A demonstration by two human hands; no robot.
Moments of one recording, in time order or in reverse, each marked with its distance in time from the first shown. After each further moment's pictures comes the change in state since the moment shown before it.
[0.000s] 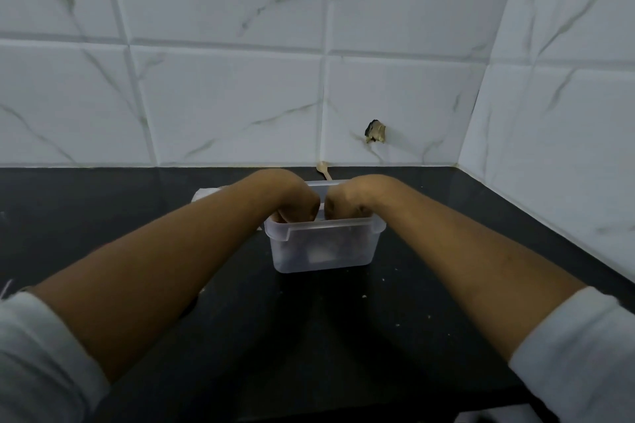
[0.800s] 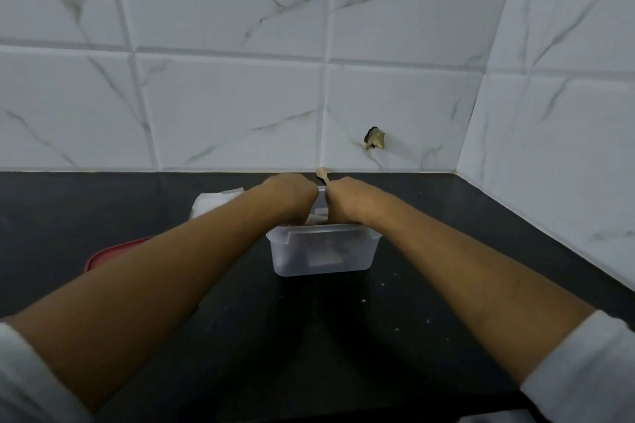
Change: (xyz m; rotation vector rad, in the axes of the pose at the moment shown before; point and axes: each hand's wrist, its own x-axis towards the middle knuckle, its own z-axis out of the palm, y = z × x) left_hand -0.001 0.001 0.009 -0.027 0.368 -0.156; right_hand 0.002 -0.008 0.012 -0.014 0.319 0.045
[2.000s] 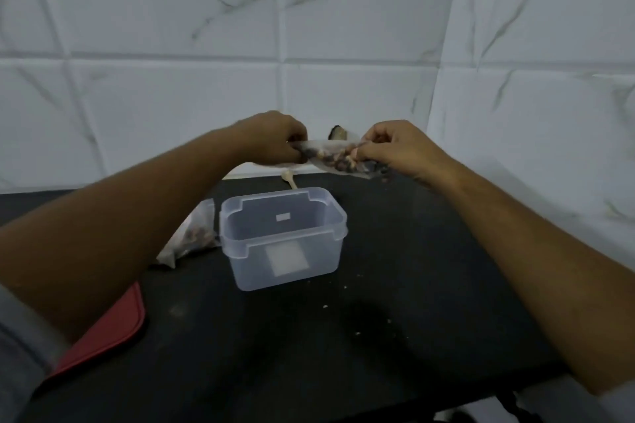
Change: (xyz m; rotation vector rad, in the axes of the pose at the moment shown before) left_hand 0.046 -0.010 -0.073 -0.251 0.337 0.291; right_hand -0.049 0.132 -0.042 0.876 0.503 0.022
